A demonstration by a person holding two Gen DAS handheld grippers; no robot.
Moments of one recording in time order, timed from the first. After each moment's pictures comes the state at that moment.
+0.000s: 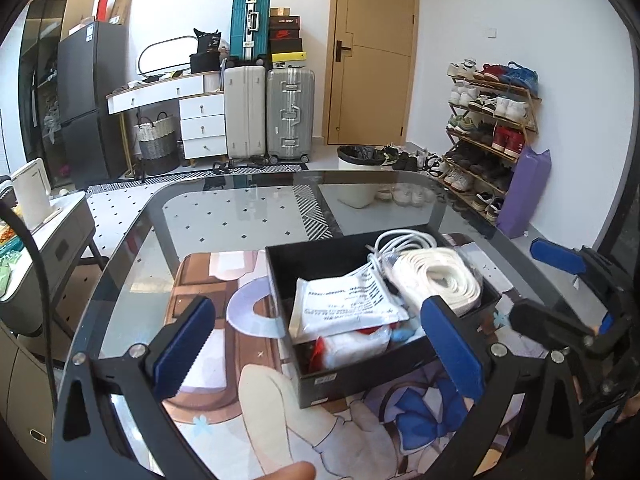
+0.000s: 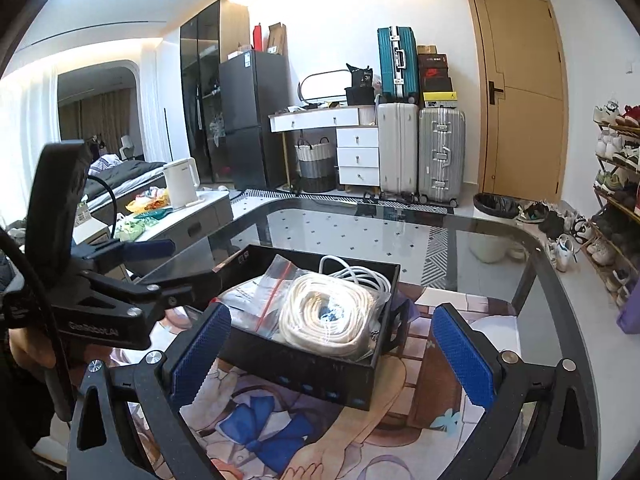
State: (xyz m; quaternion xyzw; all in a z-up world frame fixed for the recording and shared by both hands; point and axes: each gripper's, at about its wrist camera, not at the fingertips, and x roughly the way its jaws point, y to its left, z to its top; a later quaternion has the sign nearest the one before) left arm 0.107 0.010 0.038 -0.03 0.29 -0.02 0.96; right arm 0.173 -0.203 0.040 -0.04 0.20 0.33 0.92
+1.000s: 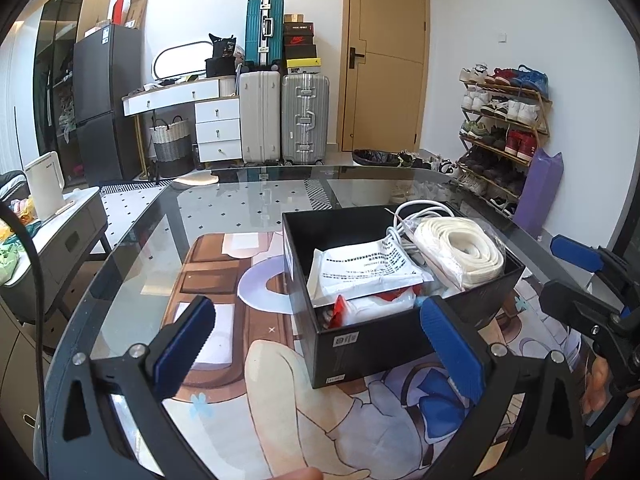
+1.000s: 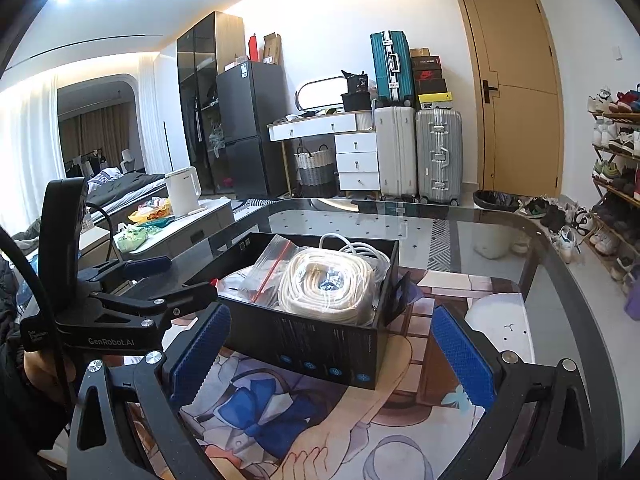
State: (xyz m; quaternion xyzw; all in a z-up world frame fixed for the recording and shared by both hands) left arm 0.096 0.013 0.006 -0.03 0.27 0.00 0.96; right arm 0.164 -0.210 0.018 -0.02 0.19 0.33 0.92
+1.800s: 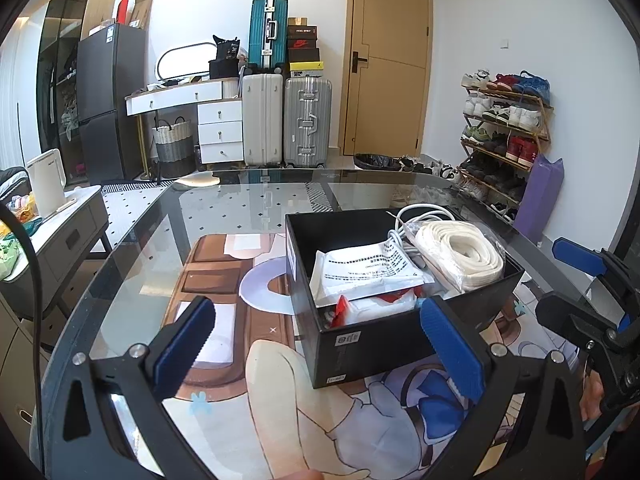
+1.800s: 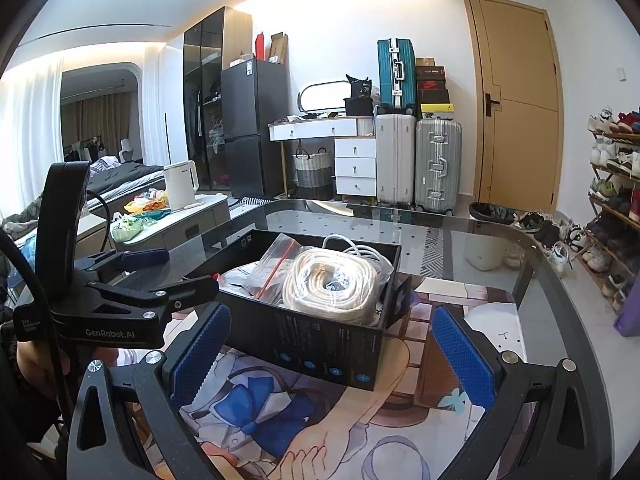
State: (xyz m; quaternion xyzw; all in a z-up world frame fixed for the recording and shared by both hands) left arm 0.094 0.020 0.005 -0.04 0.26 0.01 0.96; right arm 0.157 -0.204 0.019 -0.04 0.18 0.32 0.93
